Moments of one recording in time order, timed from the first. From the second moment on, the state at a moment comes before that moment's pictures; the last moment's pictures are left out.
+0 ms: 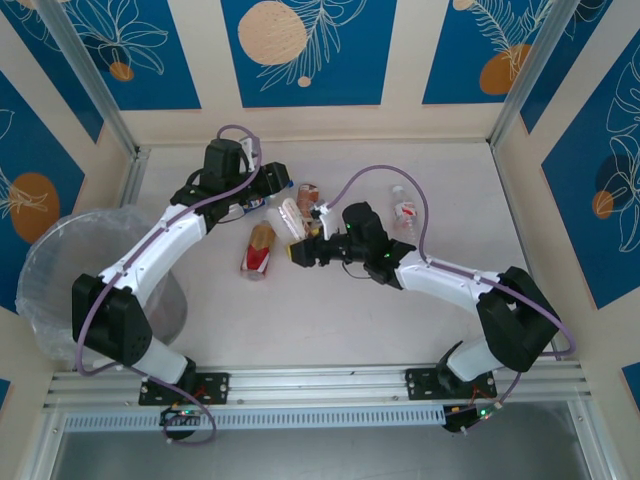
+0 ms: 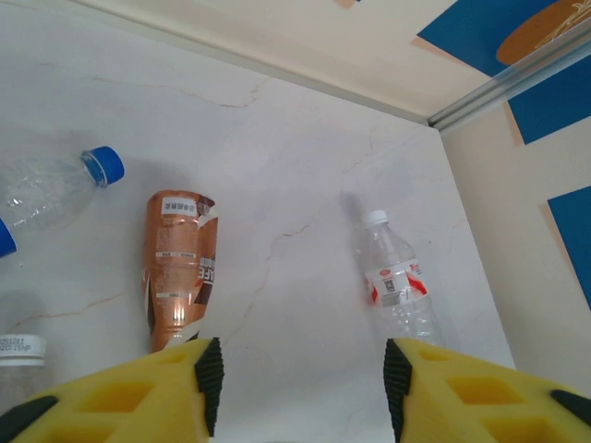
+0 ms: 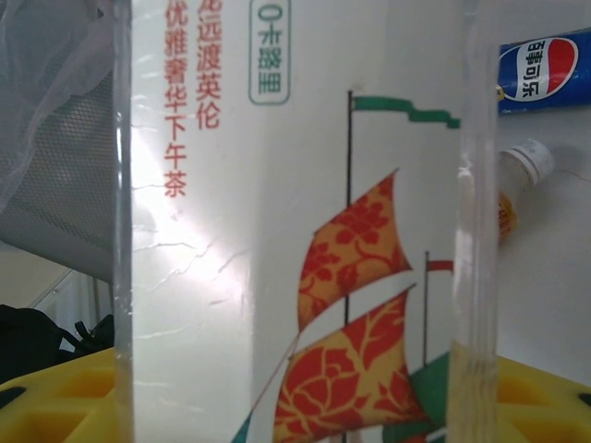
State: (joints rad) left arm -0.40 1.51 1.32 -0.33 0.26 -0.63; right arm 0.75 1.46 0.85 0.20 -0.45 0.39
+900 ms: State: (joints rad) left arm -0.39 1.51 1.32 -0.39 0.22 -0.58; right arm 0.75 1.48 0.89 0.09 -0.44 0.32
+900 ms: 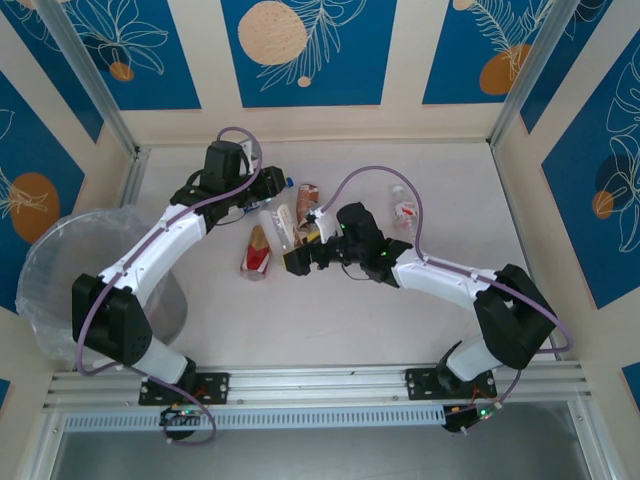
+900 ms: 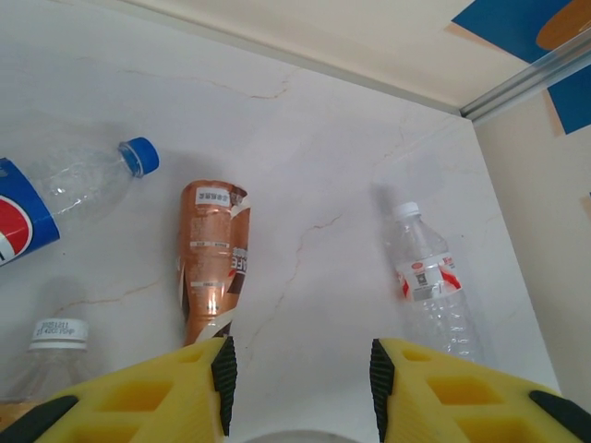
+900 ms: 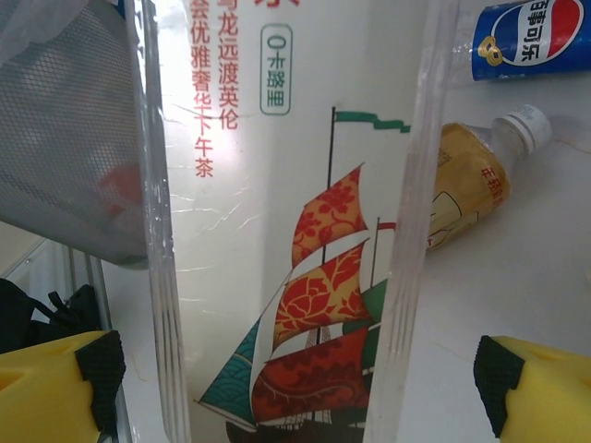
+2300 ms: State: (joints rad) left arm -0.31 1.16 1.35 -0.64 0.00 -0.50; right arm 0.56 1.34 0.89 -0.15 -0.05 0.66
